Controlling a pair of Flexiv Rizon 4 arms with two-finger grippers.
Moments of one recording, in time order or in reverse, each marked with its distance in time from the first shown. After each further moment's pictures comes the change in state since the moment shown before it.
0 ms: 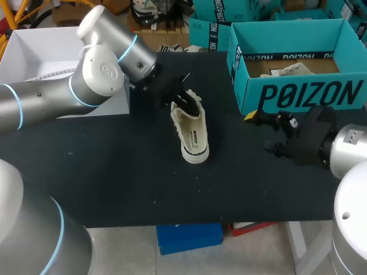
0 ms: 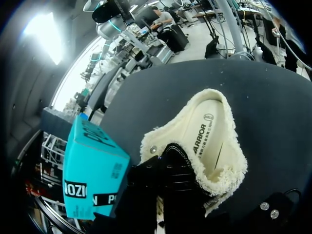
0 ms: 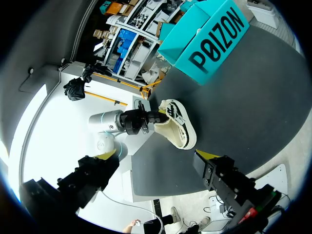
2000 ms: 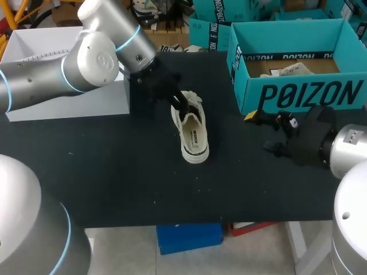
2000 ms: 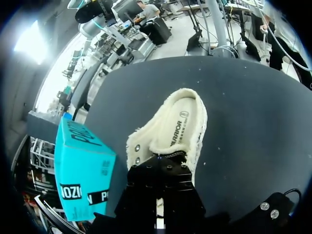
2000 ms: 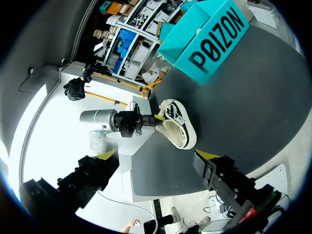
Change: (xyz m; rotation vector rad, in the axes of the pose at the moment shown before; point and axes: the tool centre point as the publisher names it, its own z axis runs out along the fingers) left arm 0.020 -0.004 -0.023 -0.073 0.164 0.054; right arm 0.000 0.000 0.000 0.000 0.000 0.000
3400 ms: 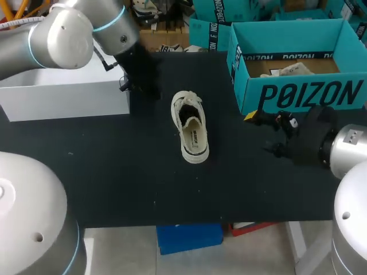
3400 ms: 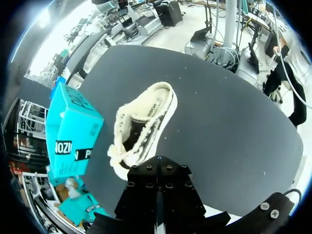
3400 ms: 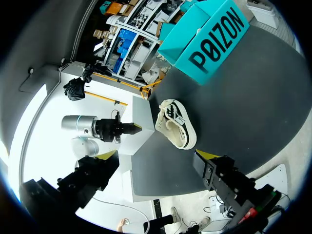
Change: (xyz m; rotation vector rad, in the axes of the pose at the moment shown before) left arm 0.046 0.003 -0.096 -0.231 0.136 -0.243; right arm 0.000 0.000 0.000 0.000 0.000 0.000
